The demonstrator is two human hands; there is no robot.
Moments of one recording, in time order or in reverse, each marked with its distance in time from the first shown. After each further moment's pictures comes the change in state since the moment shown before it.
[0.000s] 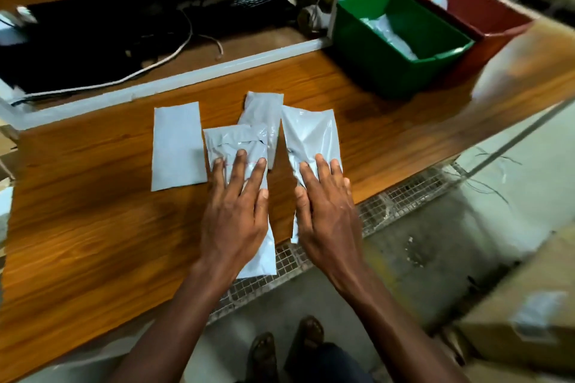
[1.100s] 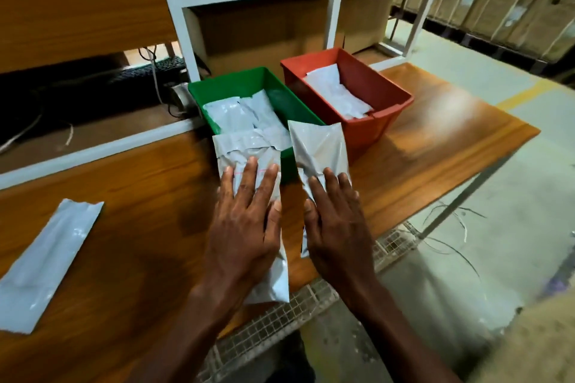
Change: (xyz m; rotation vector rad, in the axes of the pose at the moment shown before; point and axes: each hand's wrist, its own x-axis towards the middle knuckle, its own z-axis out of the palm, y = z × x) left_hand 0.251 0.362 0.145 -0.139 0.071 0.131; right_hand 0.215 0.358 -0.202 -0.077 0.168 -0.035
